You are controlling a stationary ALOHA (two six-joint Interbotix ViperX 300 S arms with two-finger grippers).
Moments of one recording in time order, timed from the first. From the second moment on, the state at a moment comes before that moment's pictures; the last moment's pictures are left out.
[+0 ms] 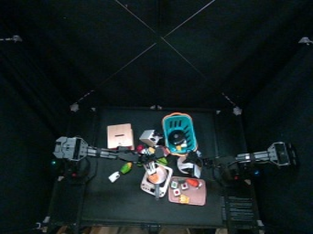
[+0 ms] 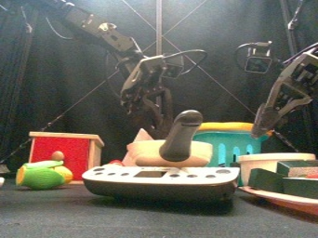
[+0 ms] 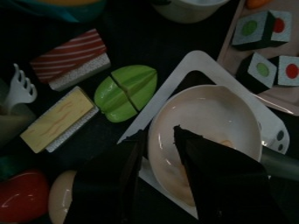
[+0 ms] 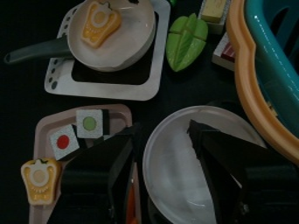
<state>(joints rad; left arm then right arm) 0.02 0.13 0.35 0.09 0.47 -0.39 -0.03 -0.52 1.15 -0.33 0.05 0.57</state>
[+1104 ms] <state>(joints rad) 0.31 -0.38 0.98 0.35 -0.43 -0.36 0.01 -0.51 0.94 0.44 0.60 0.60</state>
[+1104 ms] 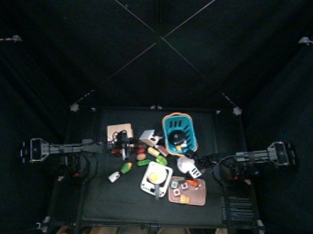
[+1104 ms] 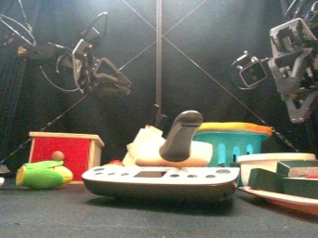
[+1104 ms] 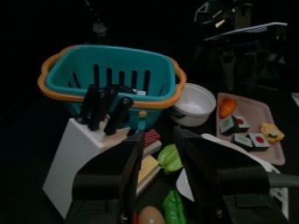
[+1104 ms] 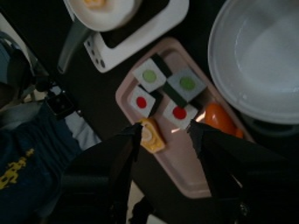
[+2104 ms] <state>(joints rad) 0.33 -0.38 1.03 0.39 -0.44 -0.33 0.61 -0.29 0.98 -0.37 0.74 1.78</state>
